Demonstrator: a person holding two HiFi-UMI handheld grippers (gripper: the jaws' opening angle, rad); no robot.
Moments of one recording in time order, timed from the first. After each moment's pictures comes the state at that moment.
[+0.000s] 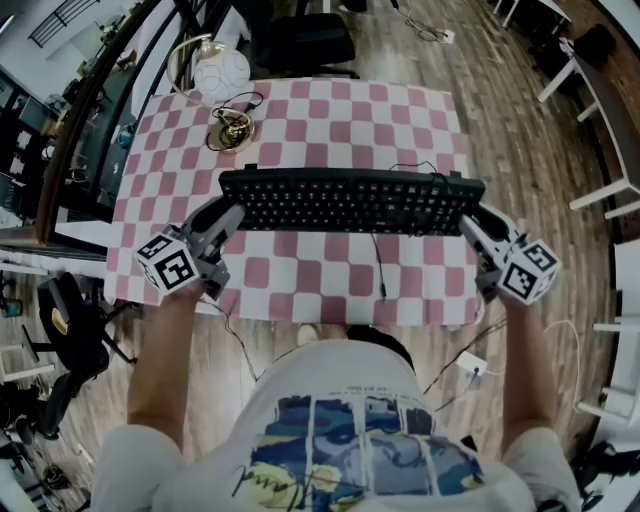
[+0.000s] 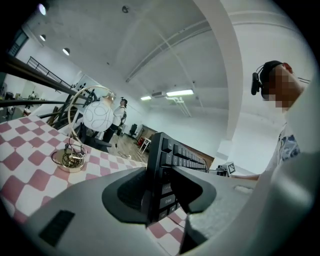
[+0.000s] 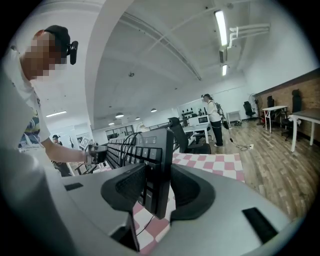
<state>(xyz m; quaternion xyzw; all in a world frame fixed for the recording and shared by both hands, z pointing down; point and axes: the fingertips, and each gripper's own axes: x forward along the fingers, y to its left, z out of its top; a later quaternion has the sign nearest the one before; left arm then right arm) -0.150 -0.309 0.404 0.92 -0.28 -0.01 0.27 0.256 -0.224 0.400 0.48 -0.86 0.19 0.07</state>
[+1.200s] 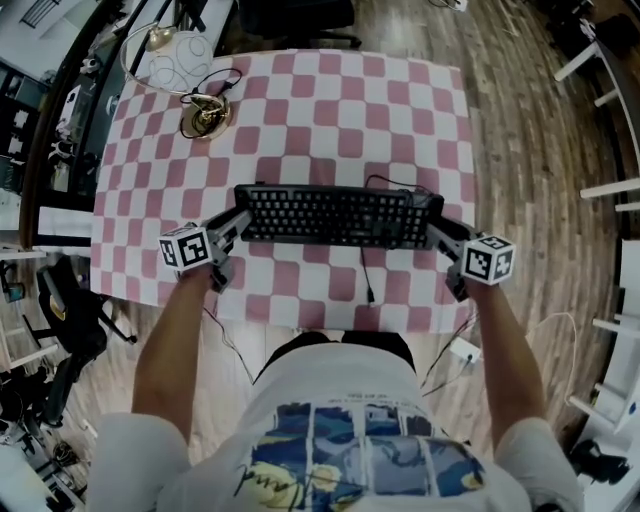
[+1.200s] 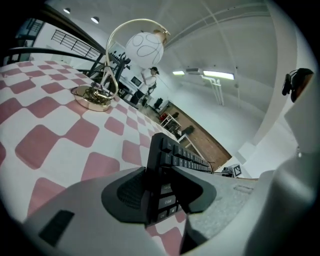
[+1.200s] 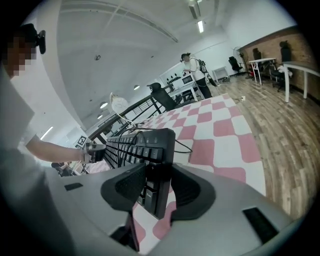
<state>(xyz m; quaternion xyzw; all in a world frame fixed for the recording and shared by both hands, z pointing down) -0.109 -0.351 0.604 0.83 -0.31 0.10 0.45 0.295 -0.264 0.612 0.44 -0.79 0.40 0.13</state>
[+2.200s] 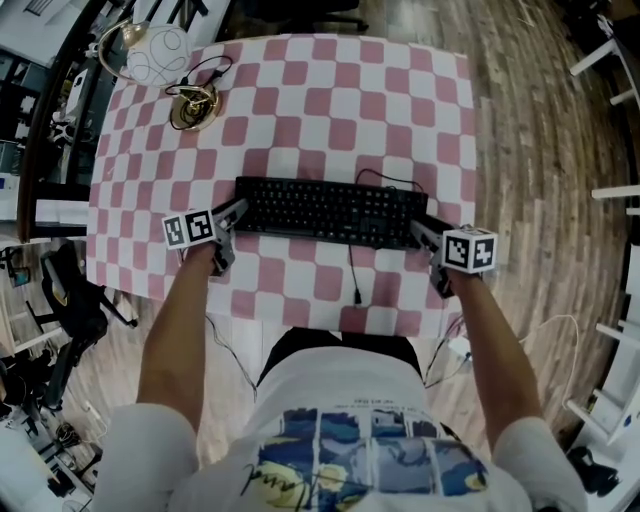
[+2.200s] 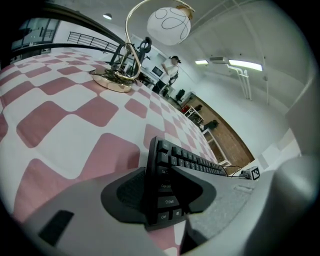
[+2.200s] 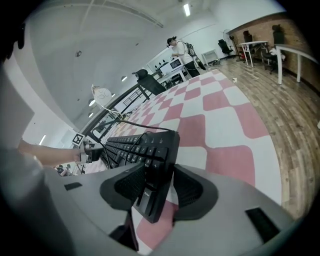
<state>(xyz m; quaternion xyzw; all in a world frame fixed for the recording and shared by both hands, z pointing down) -0.099 -0.366 0.678 0.75 -0.39 0.17 0.50 0.299 -0.274 0.673 0.44 -0.75 0.47 0.17</state>
